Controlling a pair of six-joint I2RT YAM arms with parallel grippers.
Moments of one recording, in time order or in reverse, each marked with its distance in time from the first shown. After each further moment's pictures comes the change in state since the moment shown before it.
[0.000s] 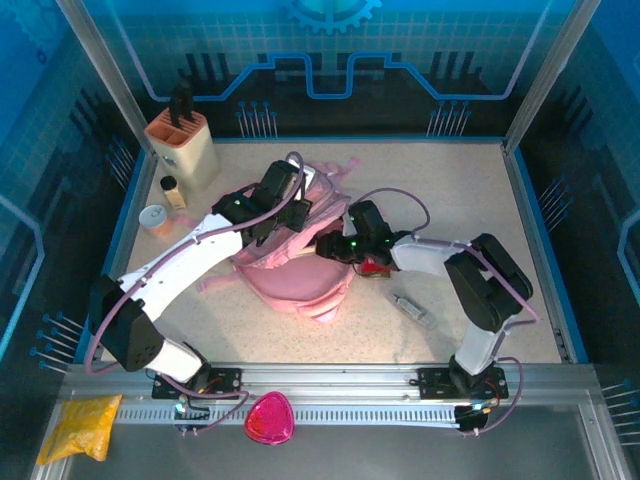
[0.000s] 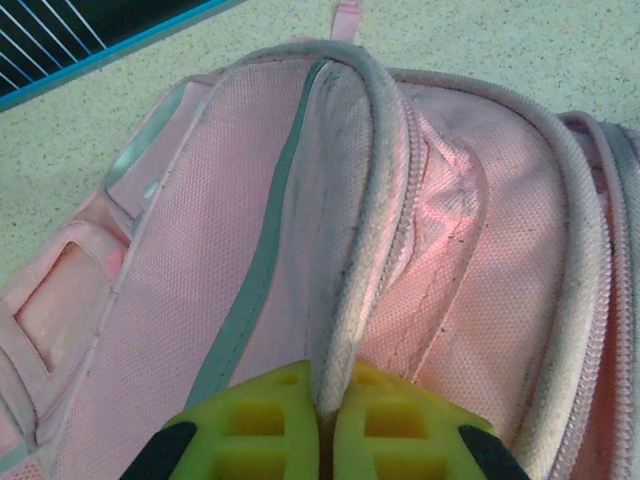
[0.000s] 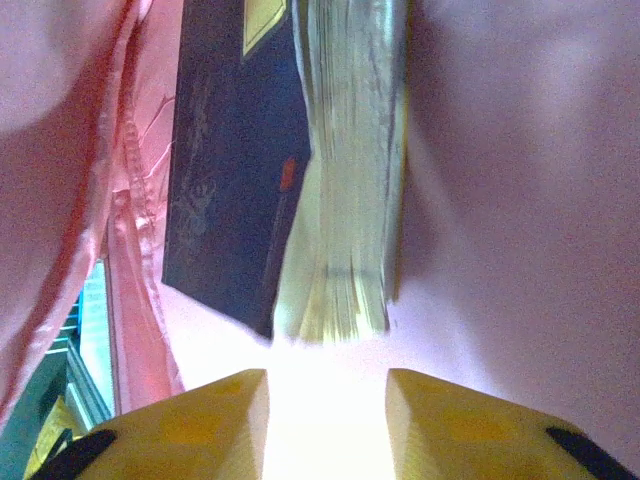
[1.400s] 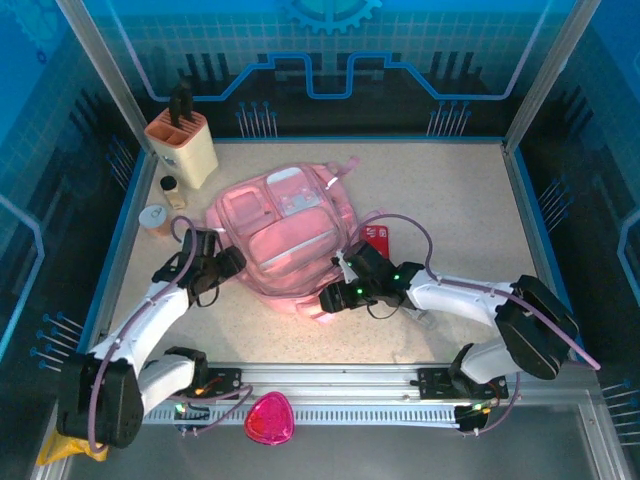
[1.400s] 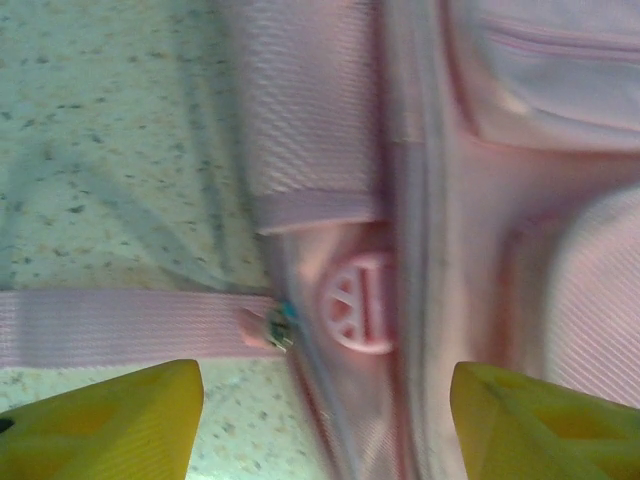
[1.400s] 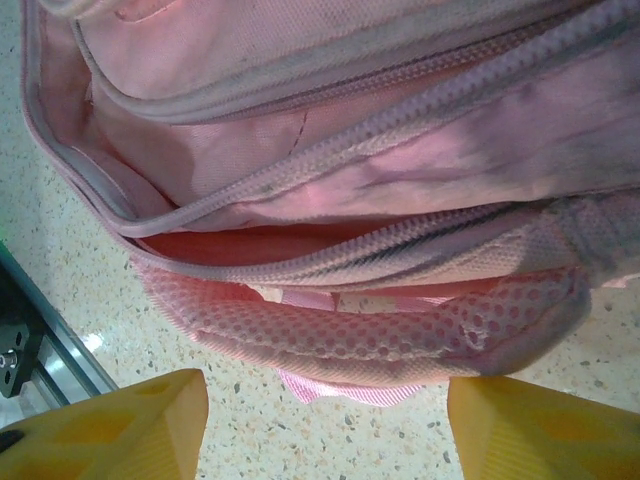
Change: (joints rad) left arm 0.532 -0.419 -0.812 0.240 0.251 -0.611; right arm 0.244 -0.293 -0.174 -0.322 0.175 -0.200
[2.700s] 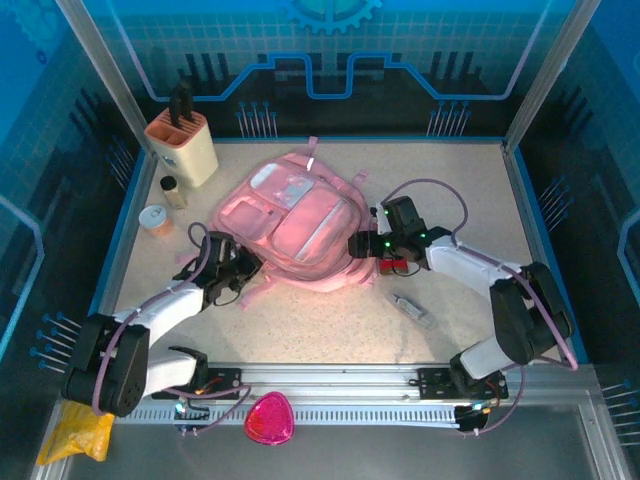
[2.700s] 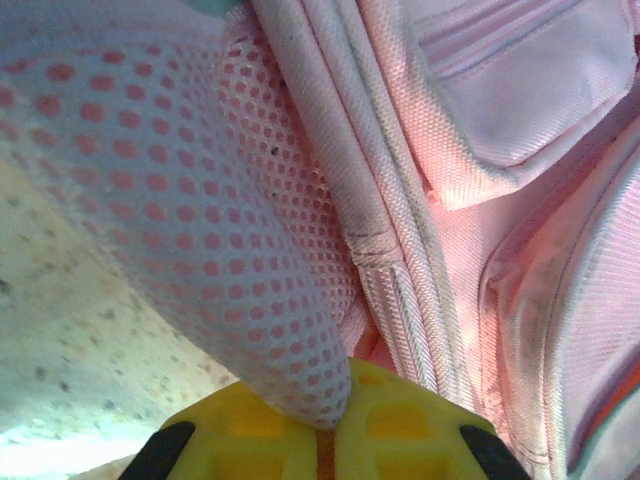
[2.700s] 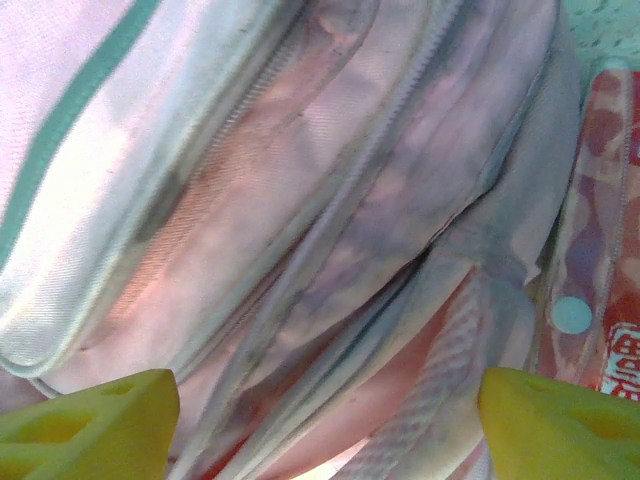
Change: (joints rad) left arm -0.148 0.135 -0.118 0.412 0.207 -0.320; right arm -0.396 0.053 0.131 -0.021 0.018 -0.154
